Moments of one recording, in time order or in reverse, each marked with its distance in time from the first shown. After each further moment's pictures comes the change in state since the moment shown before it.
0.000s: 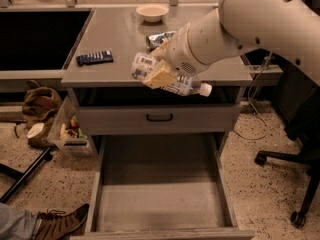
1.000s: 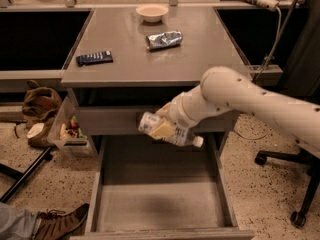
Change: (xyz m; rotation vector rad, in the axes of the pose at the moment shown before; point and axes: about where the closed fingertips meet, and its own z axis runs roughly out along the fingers) arm 0.139 0.076 0.133 -0.202 0.051 0.199
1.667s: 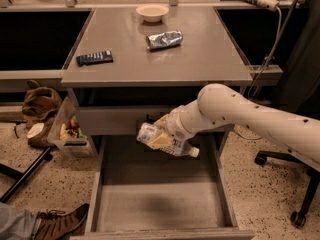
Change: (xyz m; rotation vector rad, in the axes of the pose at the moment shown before) arm 0.023 0.011 0.031 -0.017 -0.020 0.023
